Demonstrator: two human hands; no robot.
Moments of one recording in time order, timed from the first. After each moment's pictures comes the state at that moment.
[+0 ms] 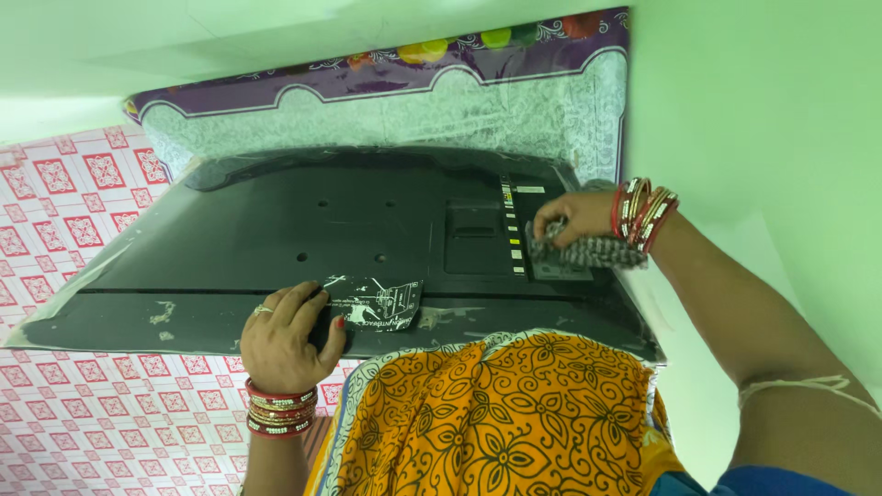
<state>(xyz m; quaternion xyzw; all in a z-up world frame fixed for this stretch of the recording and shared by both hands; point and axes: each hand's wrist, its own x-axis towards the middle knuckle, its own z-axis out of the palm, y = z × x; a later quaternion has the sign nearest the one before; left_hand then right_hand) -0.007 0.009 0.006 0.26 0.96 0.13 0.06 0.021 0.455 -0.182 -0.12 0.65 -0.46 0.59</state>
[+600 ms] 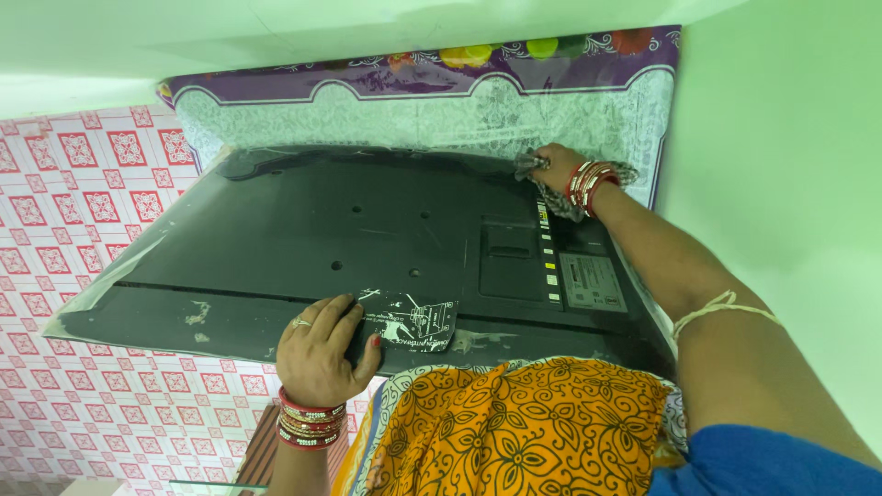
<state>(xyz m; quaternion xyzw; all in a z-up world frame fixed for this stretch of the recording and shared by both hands) -0.006 0.009 0.008 0.27 0.95 0.16 0.06 -0.040 0.423 -0.365 0.08 0.86 -0.37 0.33</state>
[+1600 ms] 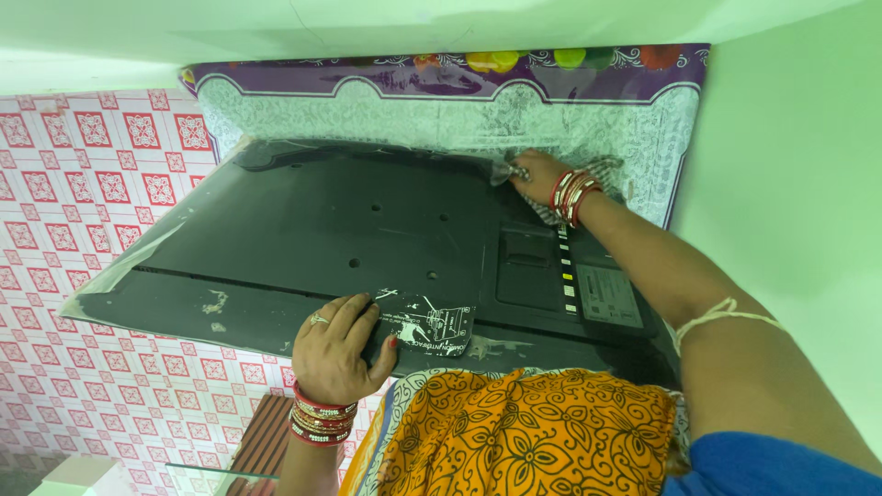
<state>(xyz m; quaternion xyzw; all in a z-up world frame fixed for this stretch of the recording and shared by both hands) -0.007 0.009 0.010 0.26 0.95 0.18 0.06 -0.063 0.362 -0.350 -0.15 0.88 -0.40 0.22</state>
